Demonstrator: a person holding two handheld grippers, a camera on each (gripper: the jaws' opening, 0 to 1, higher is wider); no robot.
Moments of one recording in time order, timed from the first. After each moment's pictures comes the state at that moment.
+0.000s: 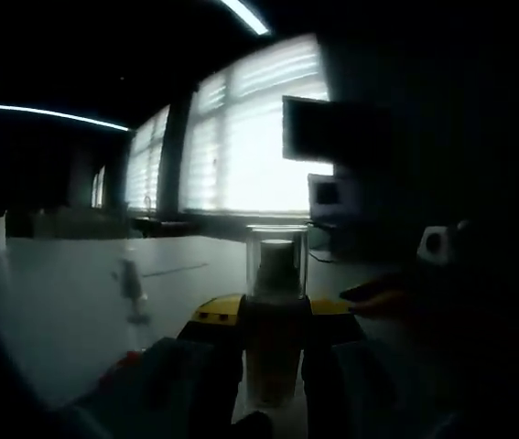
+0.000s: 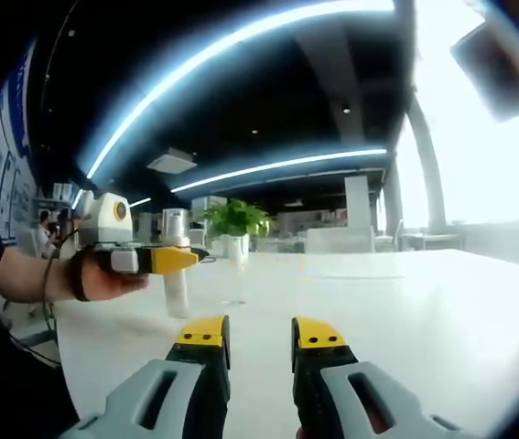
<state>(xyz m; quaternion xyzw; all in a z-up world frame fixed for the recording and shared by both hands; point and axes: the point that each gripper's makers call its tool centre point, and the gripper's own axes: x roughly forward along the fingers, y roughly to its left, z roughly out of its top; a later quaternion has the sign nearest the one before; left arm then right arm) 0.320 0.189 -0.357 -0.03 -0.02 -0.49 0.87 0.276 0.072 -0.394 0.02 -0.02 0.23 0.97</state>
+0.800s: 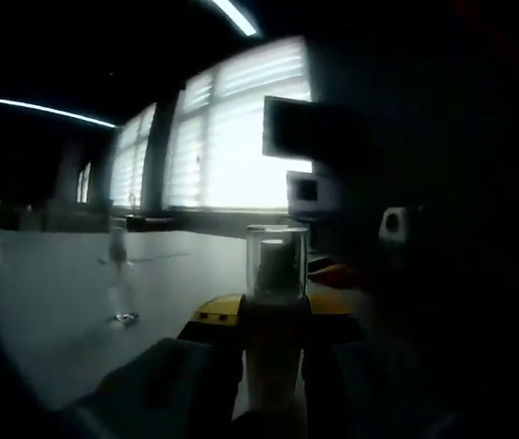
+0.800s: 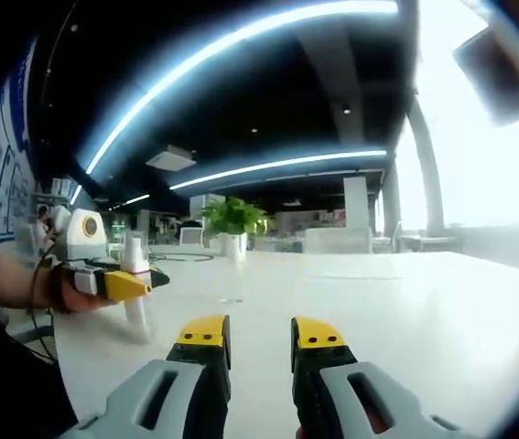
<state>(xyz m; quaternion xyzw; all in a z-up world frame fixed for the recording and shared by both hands) 0.273 0.198 -0.383 -0.02 -0.02 -0.52 0.86 0.276 0.072 -0.395 0.01 -0.02 0.22 0.97</state>
